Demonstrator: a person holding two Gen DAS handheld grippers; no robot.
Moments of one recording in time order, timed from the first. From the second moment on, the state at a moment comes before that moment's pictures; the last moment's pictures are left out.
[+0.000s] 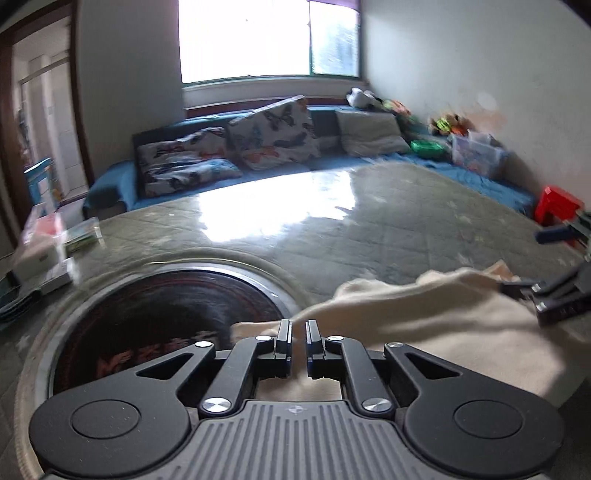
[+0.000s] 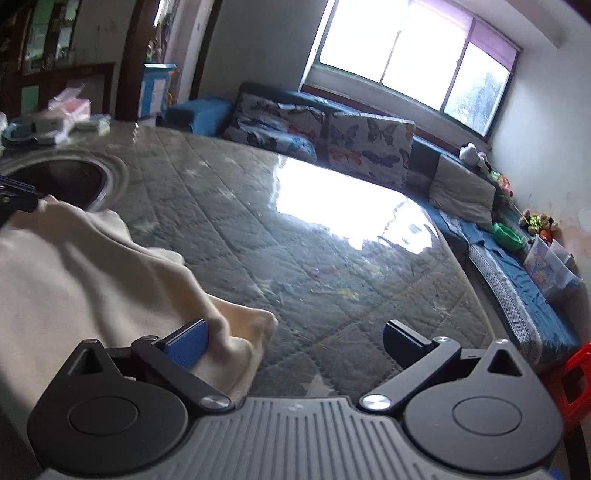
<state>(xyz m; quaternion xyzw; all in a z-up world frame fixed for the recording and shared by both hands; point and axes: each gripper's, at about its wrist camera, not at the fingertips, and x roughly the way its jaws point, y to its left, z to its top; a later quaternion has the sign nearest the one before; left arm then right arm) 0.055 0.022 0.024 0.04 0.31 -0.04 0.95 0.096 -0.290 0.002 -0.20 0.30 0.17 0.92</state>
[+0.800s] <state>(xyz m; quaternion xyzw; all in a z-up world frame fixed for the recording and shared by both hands) -0.005 0.088 0.035 -0.05 0.33 0.07 0.94 -0.007 -0.195 0.040 -0.21 0.27 0.40 0.85</state>
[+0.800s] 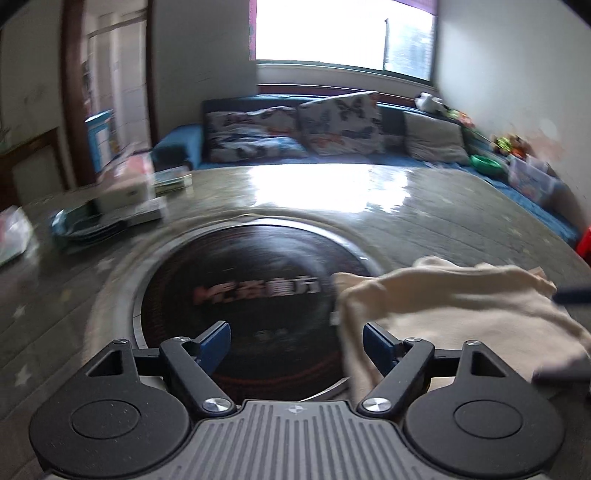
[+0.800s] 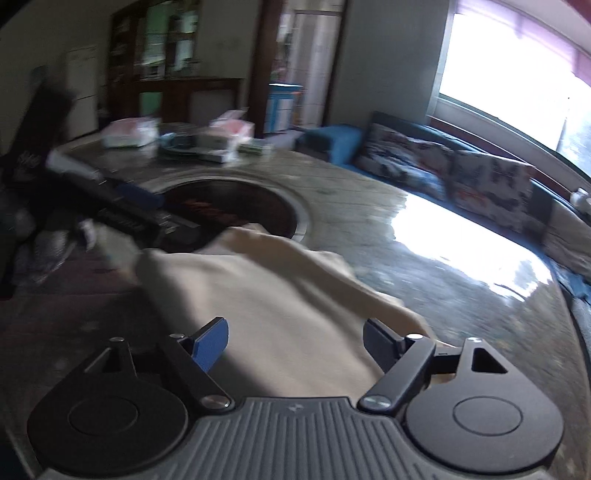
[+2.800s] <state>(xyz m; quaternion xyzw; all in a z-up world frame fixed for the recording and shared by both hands) 0.009 0.103 -0.004 -0.45 0.38 0.03 0.81 0.032 -0.256 0.043 -0.09 0.31 0.33 0.89</state>
